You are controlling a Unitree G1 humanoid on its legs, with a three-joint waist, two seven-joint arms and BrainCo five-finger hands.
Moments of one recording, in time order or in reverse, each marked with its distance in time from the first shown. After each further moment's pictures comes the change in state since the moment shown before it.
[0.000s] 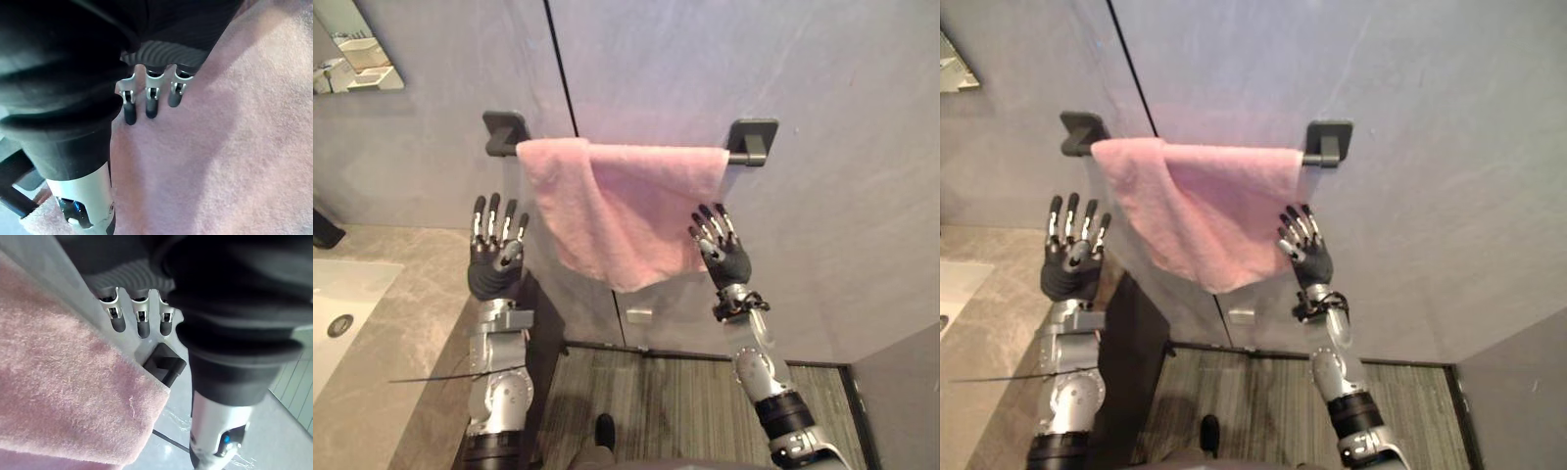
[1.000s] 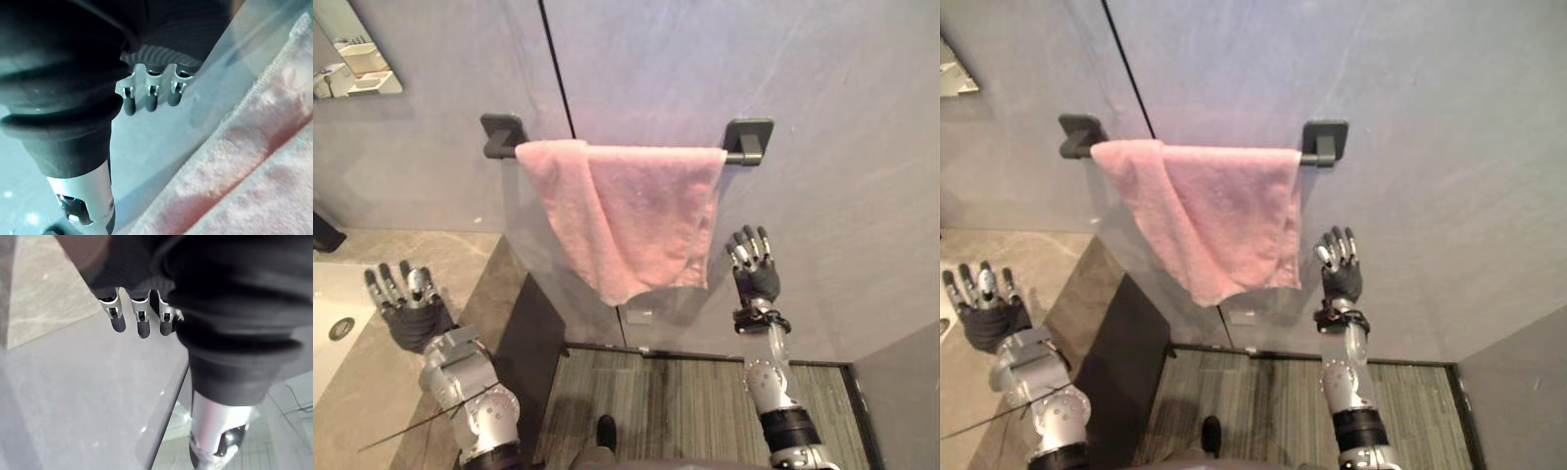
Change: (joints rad) left arm 0.042 -0.186 0.322 -0.002 0.047 -0.142 0.386; right arm 0.094 0.068 -0.166 -0.001 -0.002 -0.029 -0.160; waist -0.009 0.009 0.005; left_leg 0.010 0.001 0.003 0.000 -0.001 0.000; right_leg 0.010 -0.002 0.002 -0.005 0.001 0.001
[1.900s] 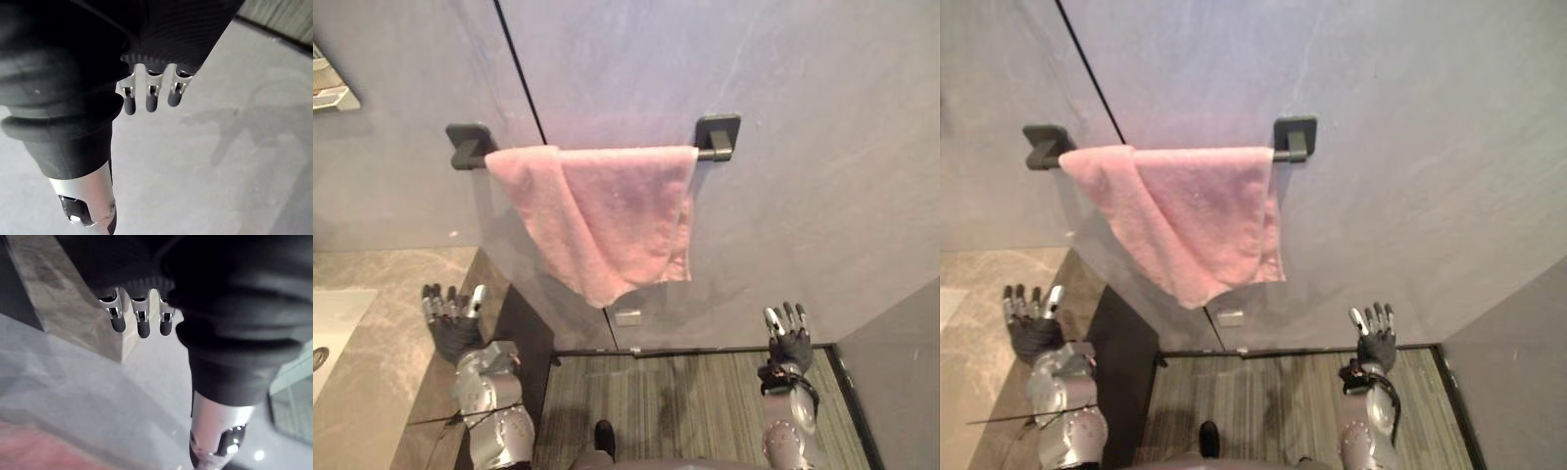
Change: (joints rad) left arm 0.100 0.002 -0.192 0.133 0.418 0.122 0.023; right arm 0.270 0.027 -0.135 0.093 -0.121 0.009 -0.071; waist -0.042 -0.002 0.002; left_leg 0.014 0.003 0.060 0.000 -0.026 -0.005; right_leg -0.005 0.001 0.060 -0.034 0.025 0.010
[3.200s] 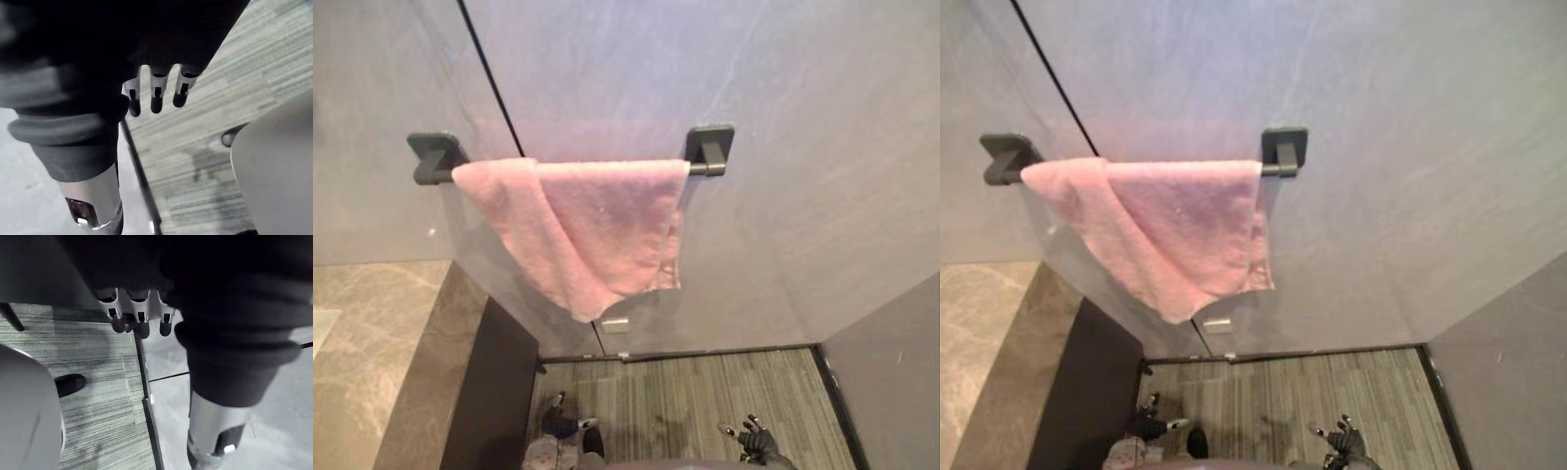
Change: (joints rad) left arm -0.034 0.106 -0.224 0.928 0.553 0.156 -0.114; right arm -0.050 -0.051 0.001 0.722 -0.544 0.169 0.000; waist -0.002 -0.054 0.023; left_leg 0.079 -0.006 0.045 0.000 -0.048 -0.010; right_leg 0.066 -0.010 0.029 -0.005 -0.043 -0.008
